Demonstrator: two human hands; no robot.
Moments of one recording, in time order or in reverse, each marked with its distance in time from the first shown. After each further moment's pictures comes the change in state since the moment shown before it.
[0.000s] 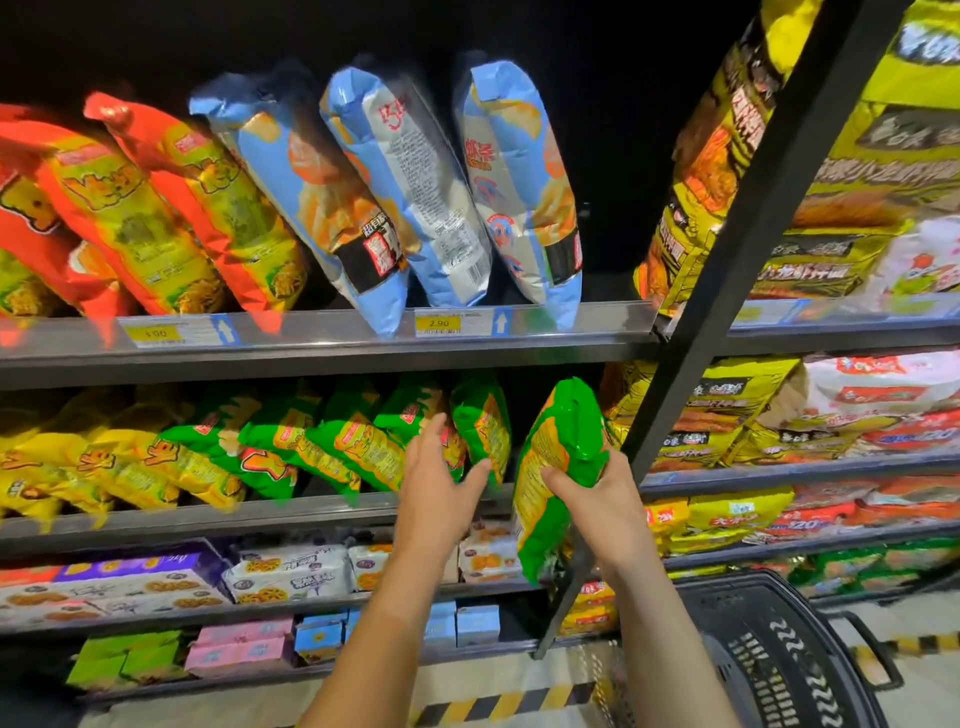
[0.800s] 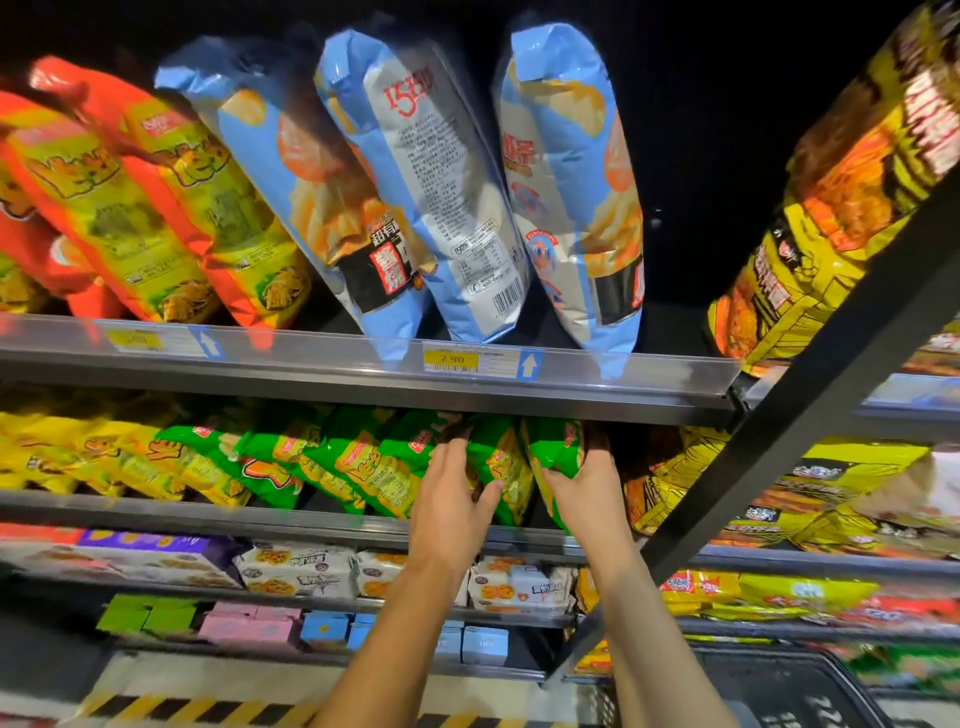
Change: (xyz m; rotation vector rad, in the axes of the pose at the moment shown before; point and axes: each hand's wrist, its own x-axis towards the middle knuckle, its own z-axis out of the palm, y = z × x) left_hand 0.057 -0.014 0.037 0.242 0.078 -0.031; right_hand 0.135 0.024 0.047 -0.324 -0.103 -0.110
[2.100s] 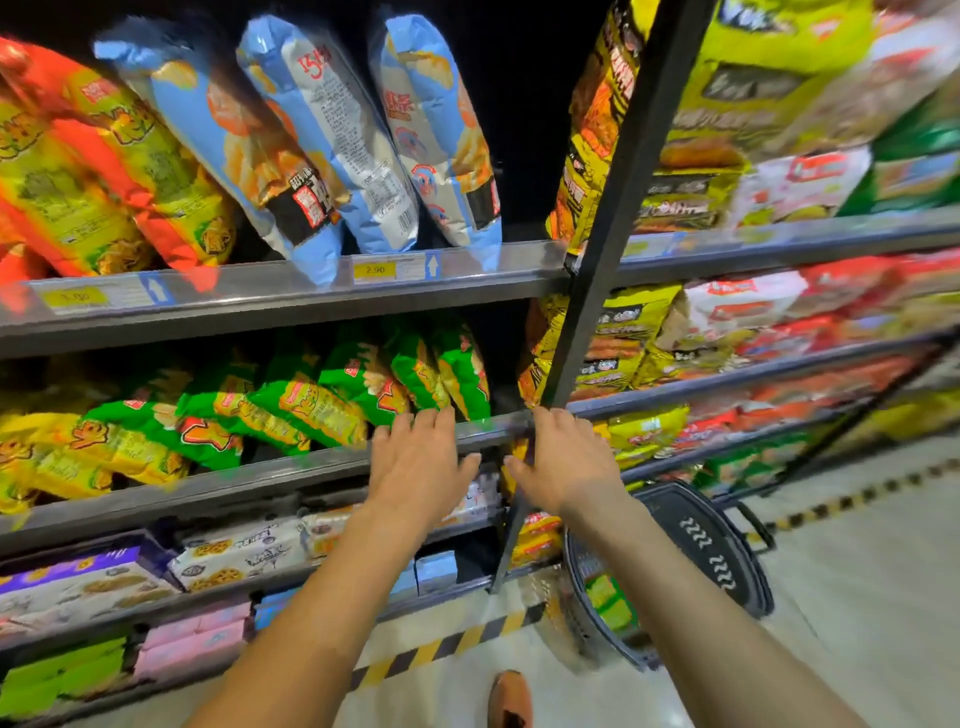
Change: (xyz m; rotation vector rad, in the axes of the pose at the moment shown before) left_hand -0.114 0.034 -0.072 0.630 -0.309 0.450; right_hand -0.204 -0.049 -0.067 -0.878 -0.025 0.050
